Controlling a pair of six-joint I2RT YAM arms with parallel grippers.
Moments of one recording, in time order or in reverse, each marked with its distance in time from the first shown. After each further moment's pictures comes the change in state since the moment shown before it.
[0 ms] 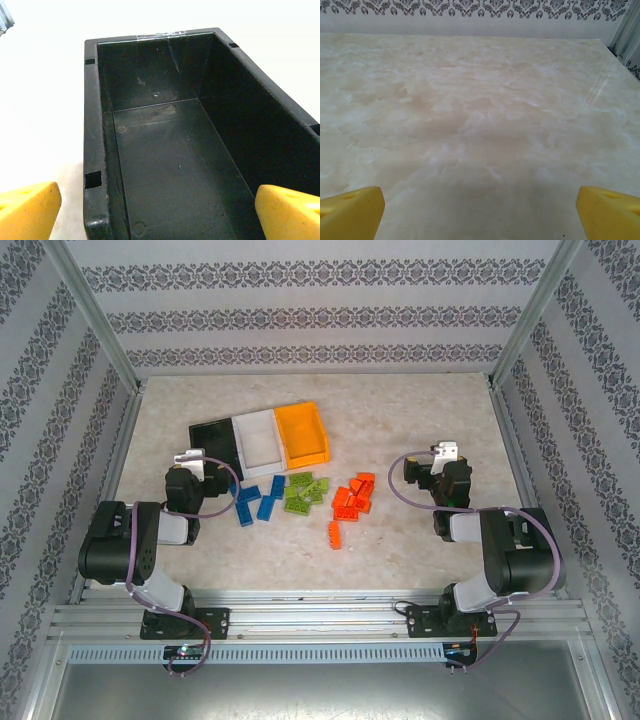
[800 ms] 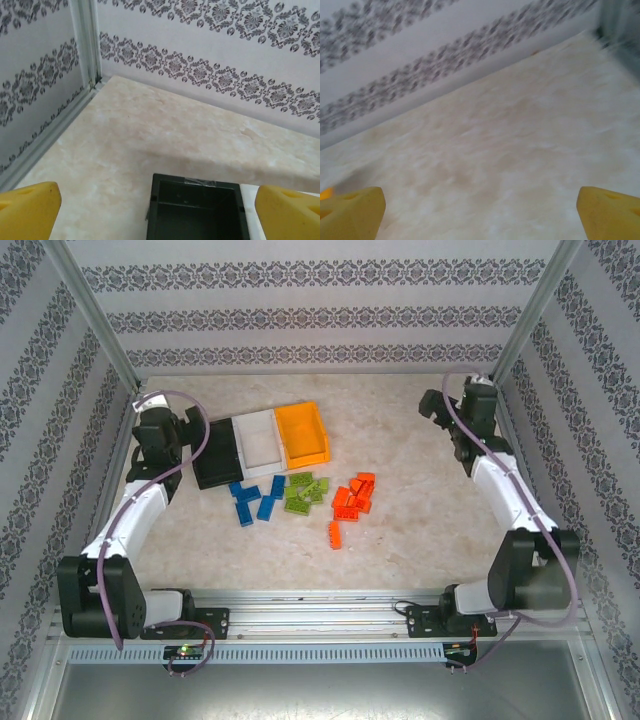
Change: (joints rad) left arm -0.002 -0.321 0.550 -0.892 -0.262 -0.248; right arm -0.023 -0.068 0.755 -1.004 -0.050 0.444
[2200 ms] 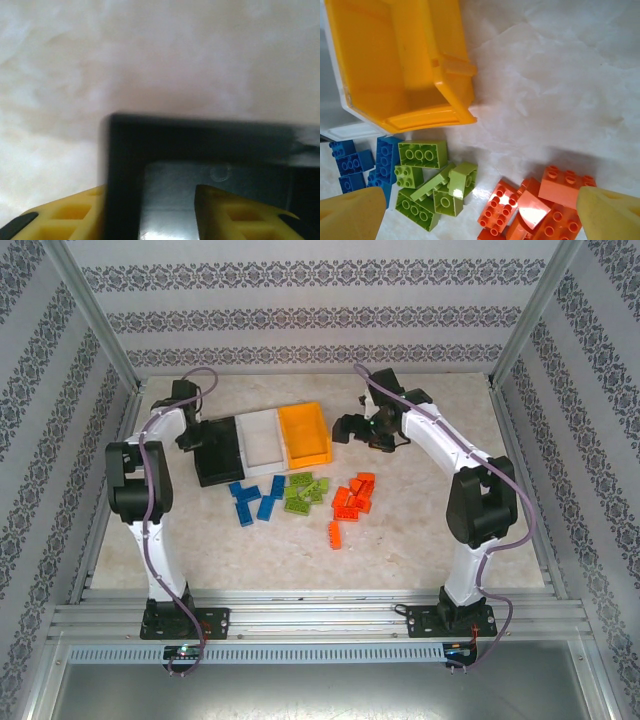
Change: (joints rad) left arm 0.049 0.837 0.724 -0.695 0.269 0.021; right arm 0.349 0.454 0.515 -0.682 -0.266 -0.007
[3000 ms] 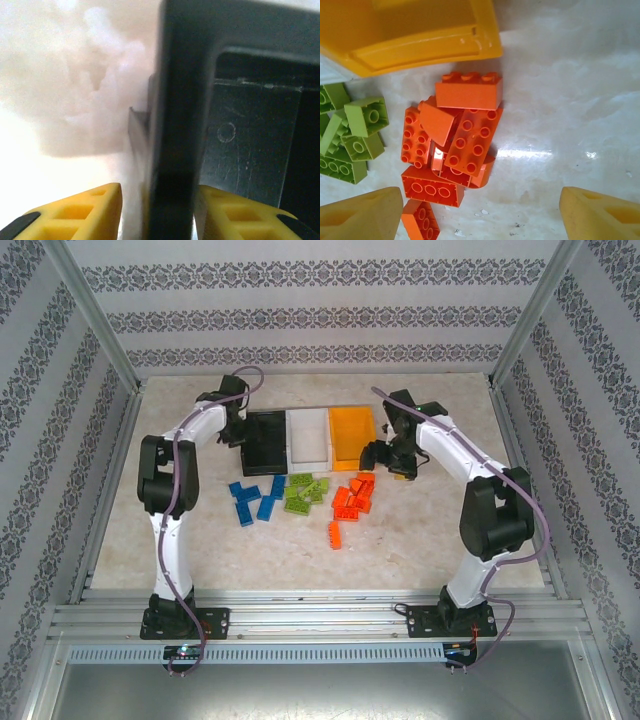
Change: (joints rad) left arm -0.207 0.085 0.135 -0.065 0.100 -0.110; right arm -0.034 -0.111 -0.187 -0.188 0.092 0.010
